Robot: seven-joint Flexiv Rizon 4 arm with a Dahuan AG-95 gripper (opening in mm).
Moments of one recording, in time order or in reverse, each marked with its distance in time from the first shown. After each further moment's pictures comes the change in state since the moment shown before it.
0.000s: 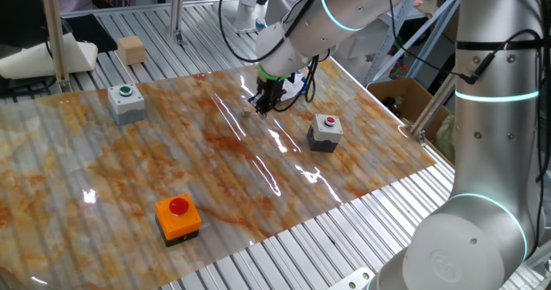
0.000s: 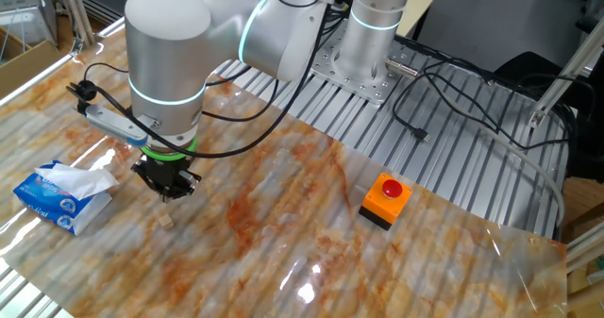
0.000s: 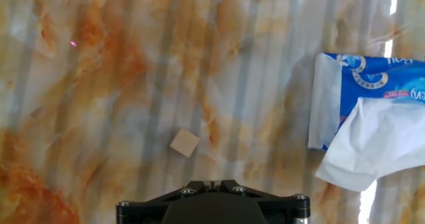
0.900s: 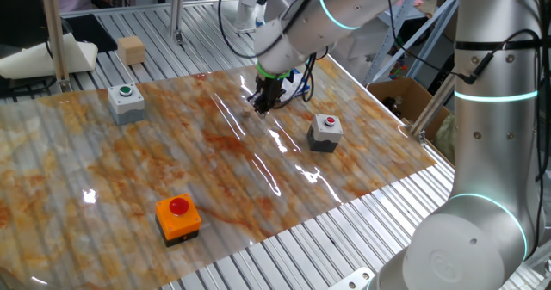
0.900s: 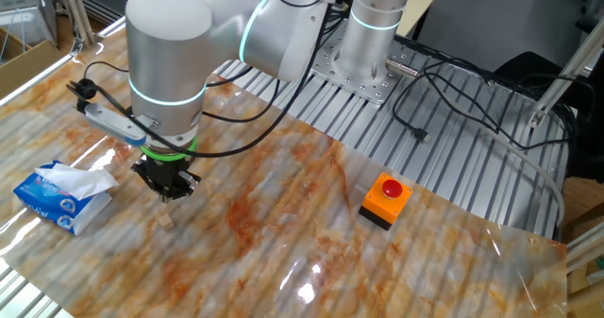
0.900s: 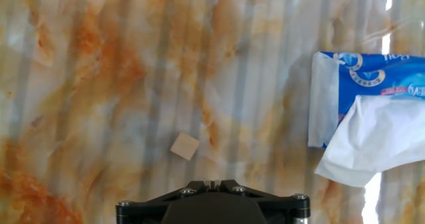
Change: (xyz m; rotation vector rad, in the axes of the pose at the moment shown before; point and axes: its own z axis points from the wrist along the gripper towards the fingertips) arm 0.003 -0.001 -0.001 -0.036 0.022 0.021
